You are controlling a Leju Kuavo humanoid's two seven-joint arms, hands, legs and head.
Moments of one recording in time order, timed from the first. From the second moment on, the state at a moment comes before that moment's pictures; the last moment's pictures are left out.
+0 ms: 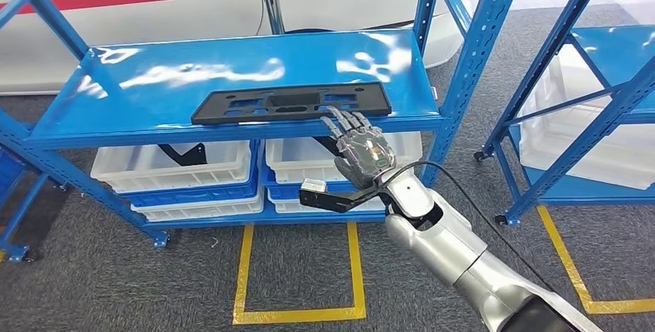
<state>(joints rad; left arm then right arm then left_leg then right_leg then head) -0.18 0.03 -1.14 -0.27 0.82 0.27 0.03 -1.11 0.13 1.12 -1.12 0.85 -0.10 0.08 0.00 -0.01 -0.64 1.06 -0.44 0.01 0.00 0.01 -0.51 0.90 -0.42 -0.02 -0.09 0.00</state>
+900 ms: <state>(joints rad) -0.18 0.03 -1.14 -0.27 0.81 0.27 0.03 -1.12 0.13 1.12 -1.11 0.79 -0.02 0.08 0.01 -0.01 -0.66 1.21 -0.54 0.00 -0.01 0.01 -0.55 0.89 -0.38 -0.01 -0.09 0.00</state>
